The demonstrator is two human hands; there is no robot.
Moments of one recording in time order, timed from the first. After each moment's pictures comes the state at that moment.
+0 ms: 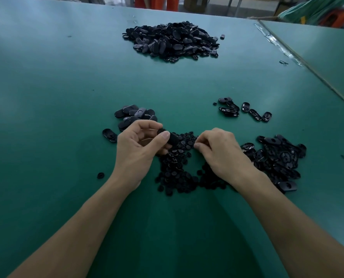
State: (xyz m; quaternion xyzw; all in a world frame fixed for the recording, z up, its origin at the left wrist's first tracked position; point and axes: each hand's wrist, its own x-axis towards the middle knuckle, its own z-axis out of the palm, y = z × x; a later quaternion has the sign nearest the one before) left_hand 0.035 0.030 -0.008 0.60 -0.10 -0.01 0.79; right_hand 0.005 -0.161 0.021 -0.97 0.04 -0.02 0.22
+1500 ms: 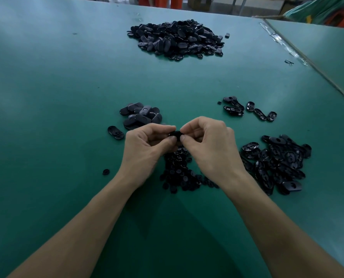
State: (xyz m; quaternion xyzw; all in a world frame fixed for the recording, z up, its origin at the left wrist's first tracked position) left_hand 0.036 0.030 -0.009 0.62 -0.13 -0.03 0.77; right_hand -0.005 -0.111 0.049 -0.90 0.06 -0.11 0.43
